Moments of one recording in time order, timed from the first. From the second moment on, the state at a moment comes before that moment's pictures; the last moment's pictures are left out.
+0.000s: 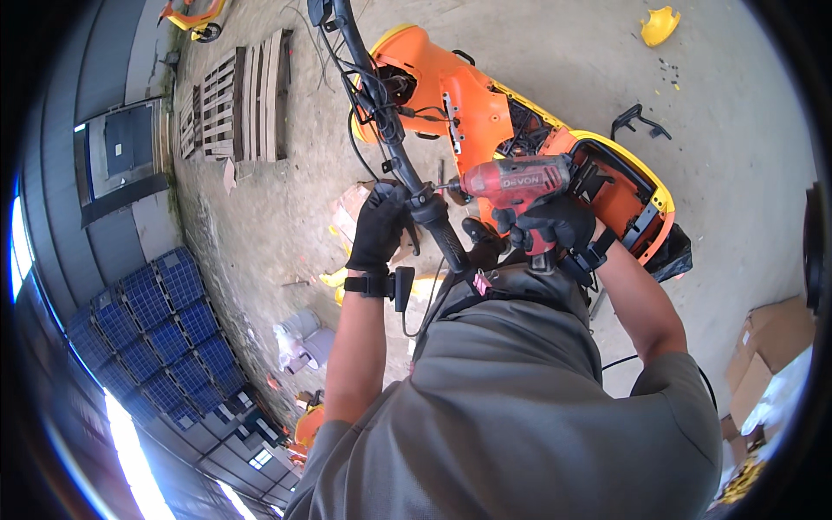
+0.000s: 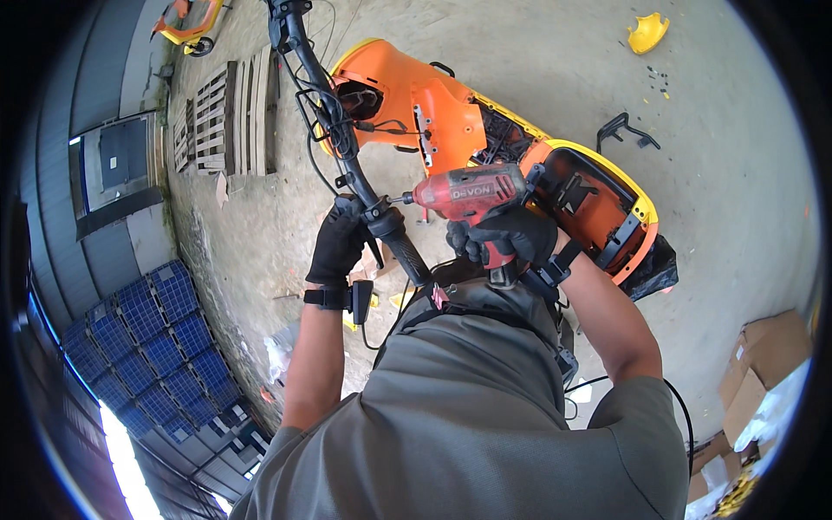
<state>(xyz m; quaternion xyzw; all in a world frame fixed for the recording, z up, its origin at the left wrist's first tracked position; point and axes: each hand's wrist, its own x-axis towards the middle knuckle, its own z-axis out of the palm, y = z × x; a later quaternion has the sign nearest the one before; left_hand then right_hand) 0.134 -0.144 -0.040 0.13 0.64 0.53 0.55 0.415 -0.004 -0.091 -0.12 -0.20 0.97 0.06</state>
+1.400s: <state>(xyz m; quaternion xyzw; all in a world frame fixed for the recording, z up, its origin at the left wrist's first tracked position) 0.132 -0.144 -0.042 0.14 0.64 0.52 0.55 0.409 0.002 -0.098 -0.15 -0.14 0.98 0.01</state>
